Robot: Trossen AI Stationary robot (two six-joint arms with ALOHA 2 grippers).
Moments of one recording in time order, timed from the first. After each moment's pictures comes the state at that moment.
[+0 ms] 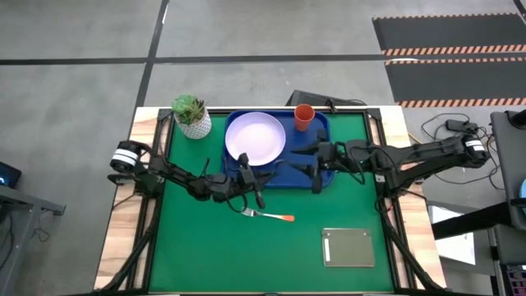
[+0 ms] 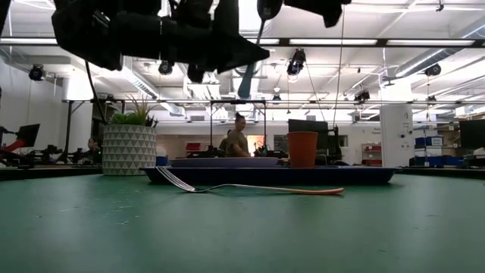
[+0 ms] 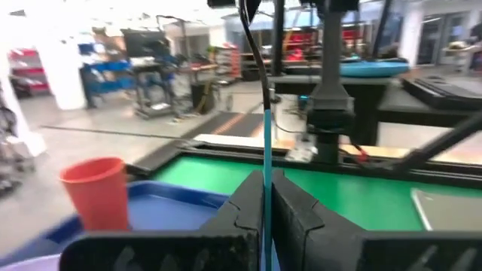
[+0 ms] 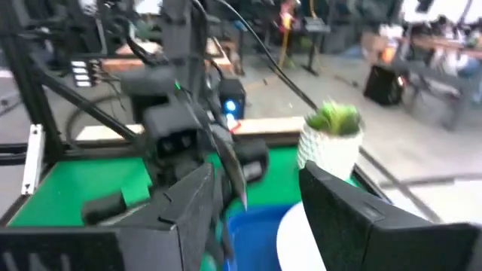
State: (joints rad) left arm -0.19 1.73 0.73 1.10 -0.56 0.07; right arm 0.07 1.13 0.83 0.18 0.20 0.00
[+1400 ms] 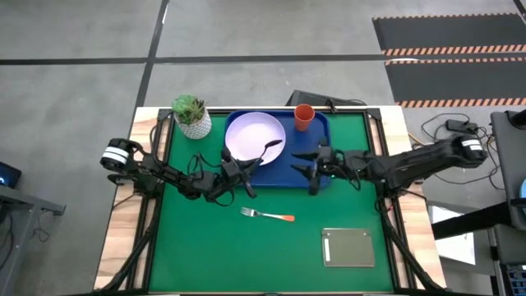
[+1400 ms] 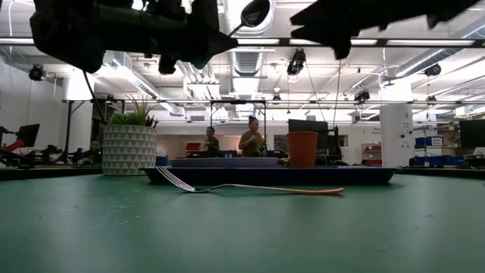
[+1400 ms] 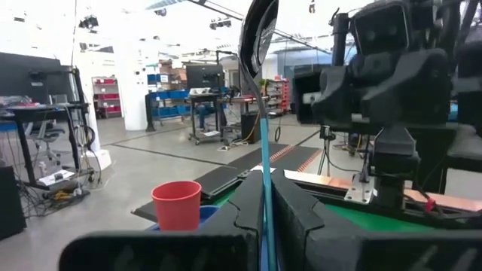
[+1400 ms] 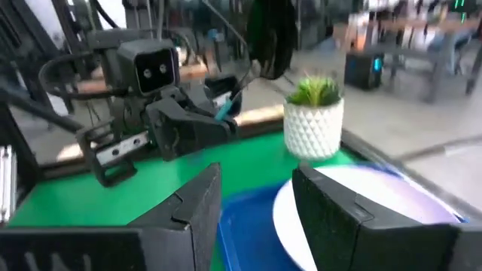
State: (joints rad) left arm -0.19 1.64 0.60 1.31 -0.74 0.17; right arm 0.07 1.15 0.59 0.49 0.29 0.12
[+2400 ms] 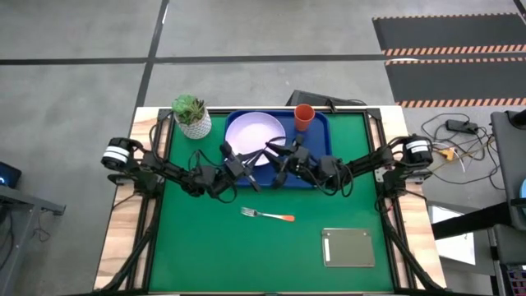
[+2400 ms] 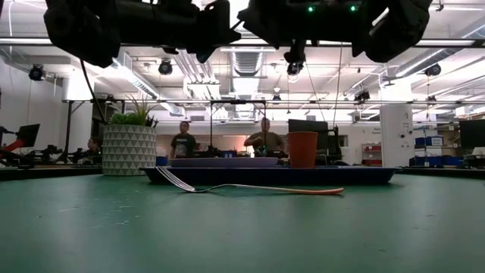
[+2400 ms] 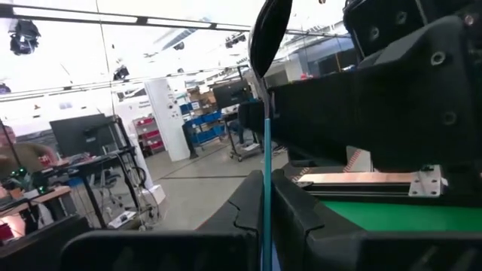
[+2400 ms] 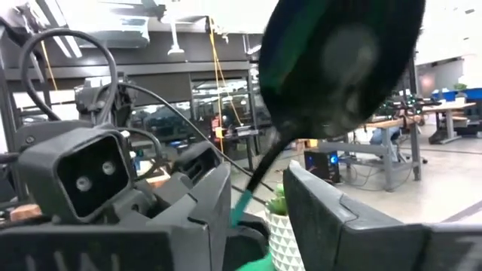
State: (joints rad) left arm -0.15 1.64 0.66 1.33 -0.76 0.48; right arm 0.07 1.74 0.80 1.32 0.47 -0.05
